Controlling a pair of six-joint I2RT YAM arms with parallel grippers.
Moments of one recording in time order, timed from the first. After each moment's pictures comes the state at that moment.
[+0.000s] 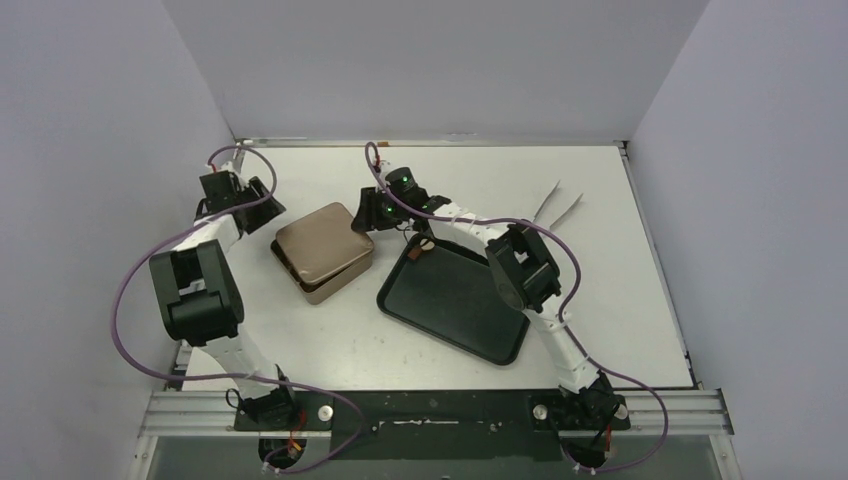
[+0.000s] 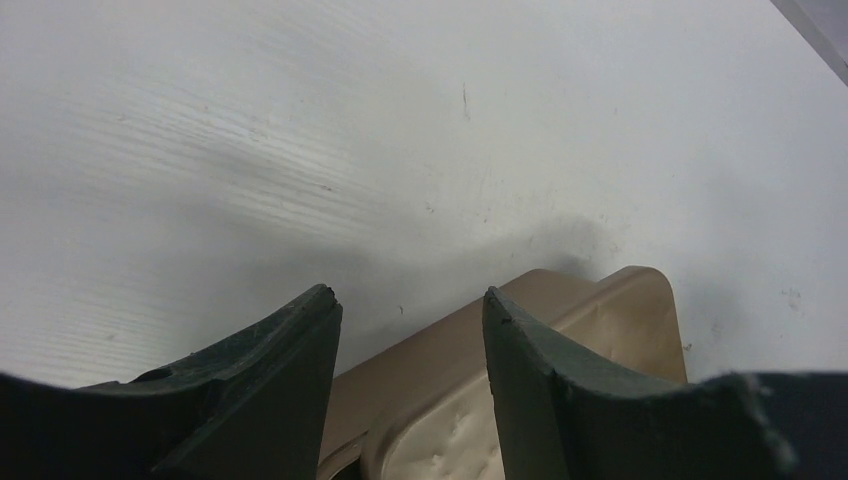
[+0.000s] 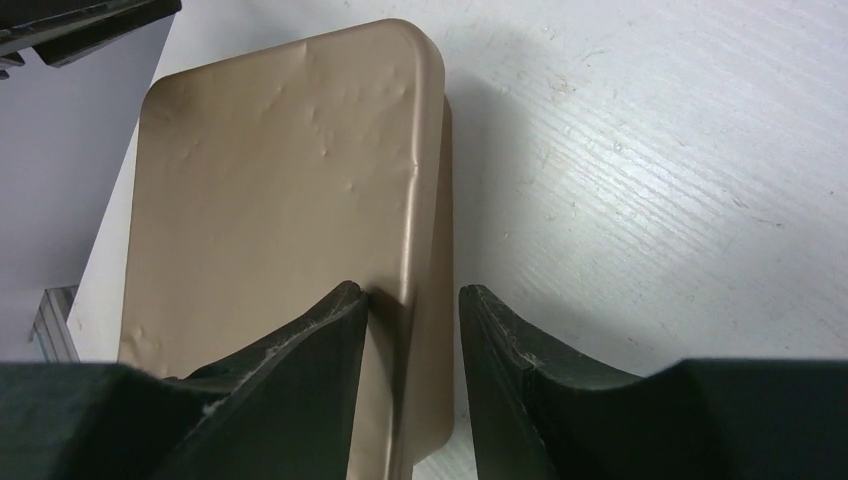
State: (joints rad) left arm 0.29 1.77 1.14 -0.09 0.26 -0.39; right arm 0.73 2.39 1.90 -0.06 -0.34 0.50
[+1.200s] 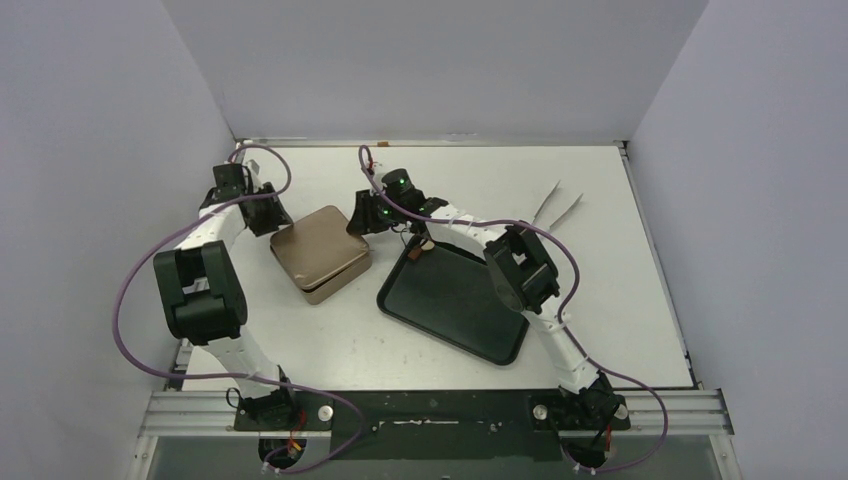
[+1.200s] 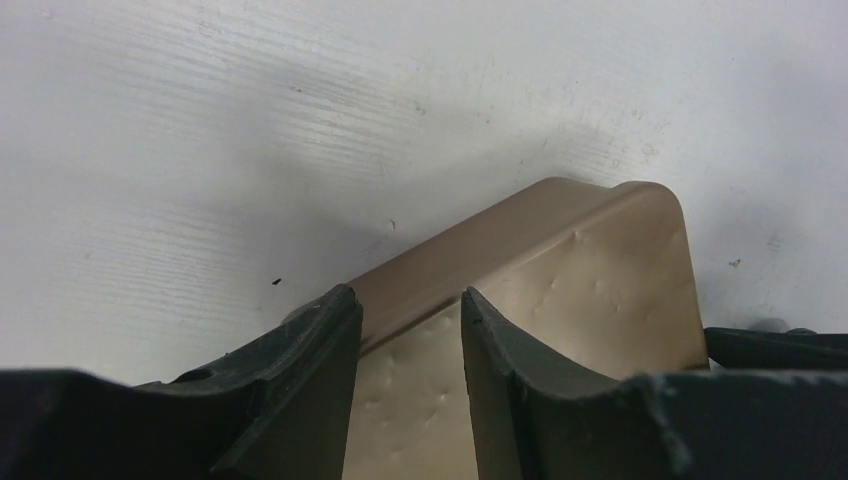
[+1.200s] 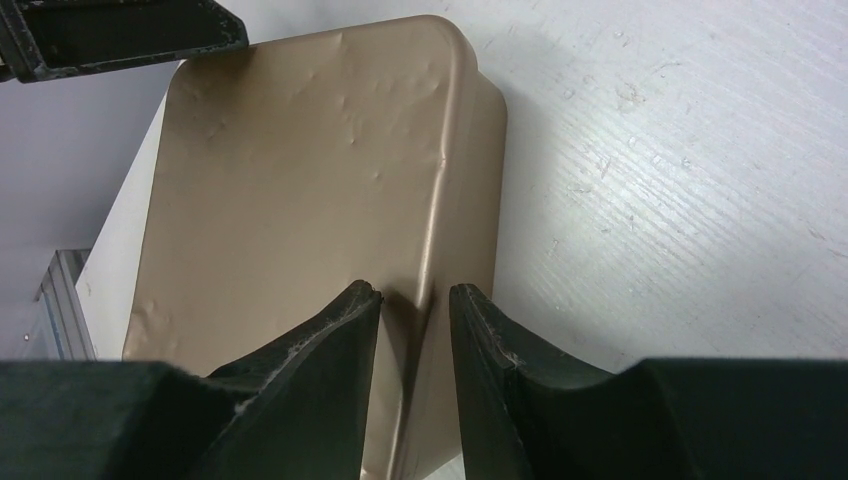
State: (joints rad) left arm 0.22 1.79 1.24 -0.37 0.23 -0.28; right arm 0.75 2.39 1.90 -0.03 -0.40 0.46
